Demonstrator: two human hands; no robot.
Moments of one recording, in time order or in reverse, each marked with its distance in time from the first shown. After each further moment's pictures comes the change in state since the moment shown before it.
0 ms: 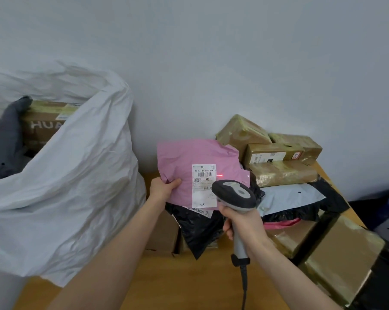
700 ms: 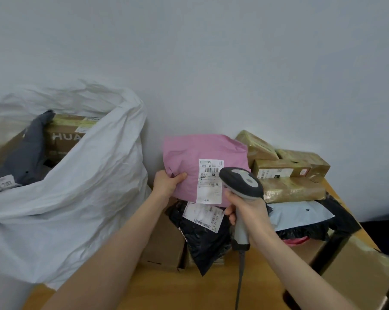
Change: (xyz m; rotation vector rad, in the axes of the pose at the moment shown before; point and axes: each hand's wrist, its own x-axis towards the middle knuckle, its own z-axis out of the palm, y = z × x) left_hand -0.003 0.058 -0.007 -0.035 -0.012 0.129; right_hand 0.008 -0.046 0.012 0.117 0.013 -0.142
